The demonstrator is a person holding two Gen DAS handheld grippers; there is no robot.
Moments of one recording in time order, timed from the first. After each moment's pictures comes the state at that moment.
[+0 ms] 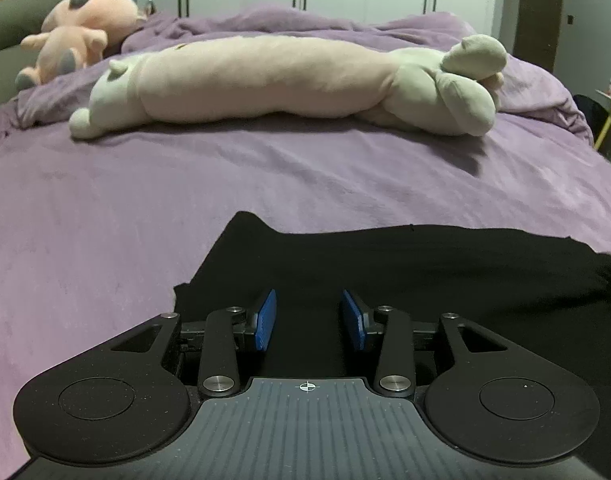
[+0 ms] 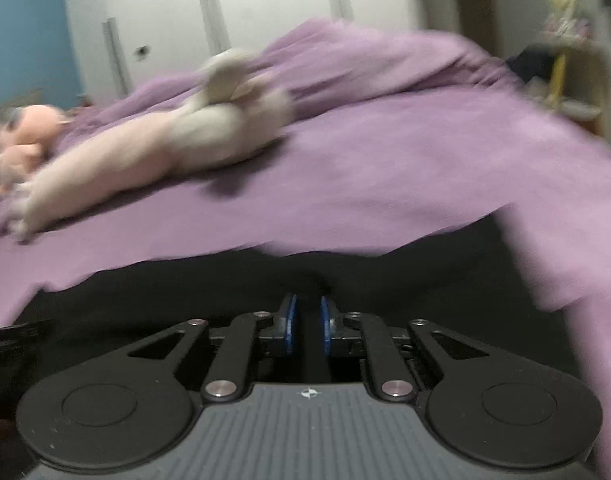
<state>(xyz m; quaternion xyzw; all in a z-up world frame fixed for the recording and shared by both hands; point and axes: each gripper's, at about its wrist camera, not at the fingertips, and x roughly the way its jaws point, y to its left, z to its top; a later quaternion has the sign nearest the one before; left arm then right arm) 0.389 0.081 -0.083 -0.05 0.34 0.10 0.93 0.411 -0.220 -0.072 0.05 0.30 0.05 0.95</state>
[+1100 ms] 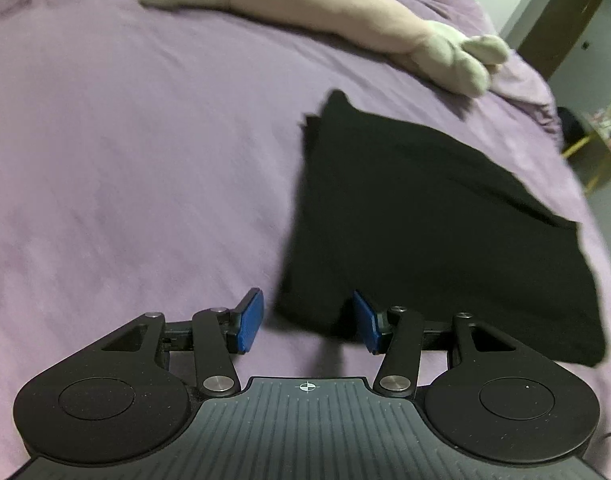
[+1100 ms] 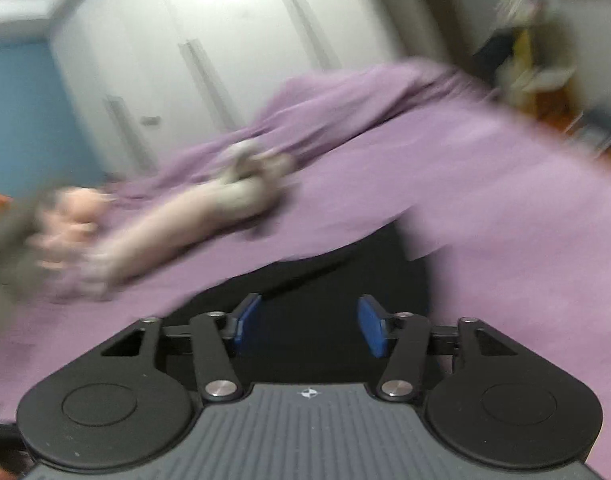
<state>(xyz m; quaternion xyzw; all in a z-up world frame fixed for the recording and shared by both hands) 0.227 0.160 -0.057 -0.22 0.44 0.03 0.87 0.242 -0.281 0.008 0.21 0.28 0.13 0.93</state>
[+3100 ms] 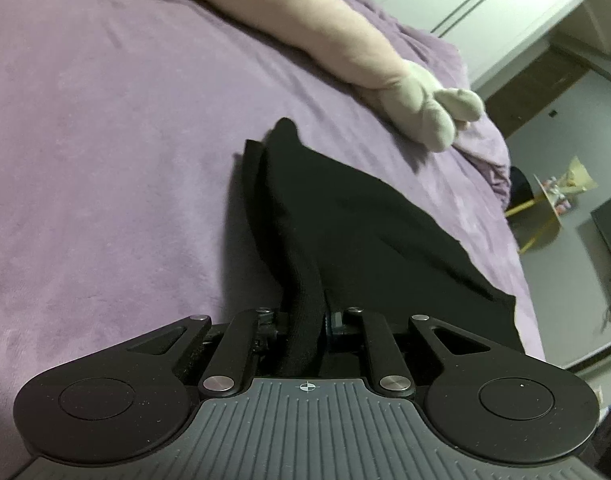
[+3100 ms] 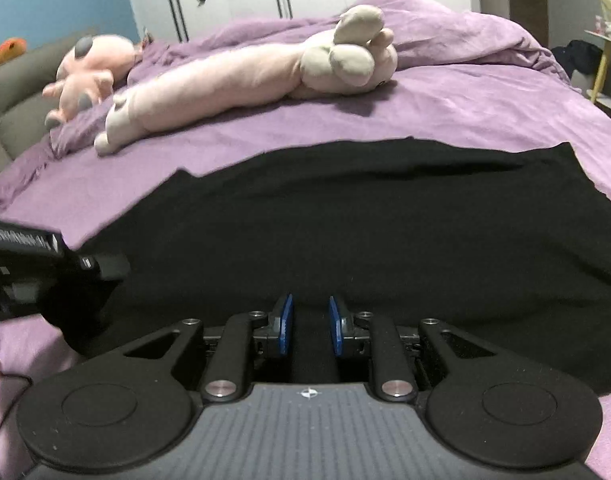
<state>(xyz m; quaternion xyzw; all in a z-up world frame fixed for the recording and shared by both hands) 0.279 0.167 -0.069 -0.34 0.39 -0.01 0.86 0.270 -0.097 -0.043 0.04 0.37 0.14 0.92</state>
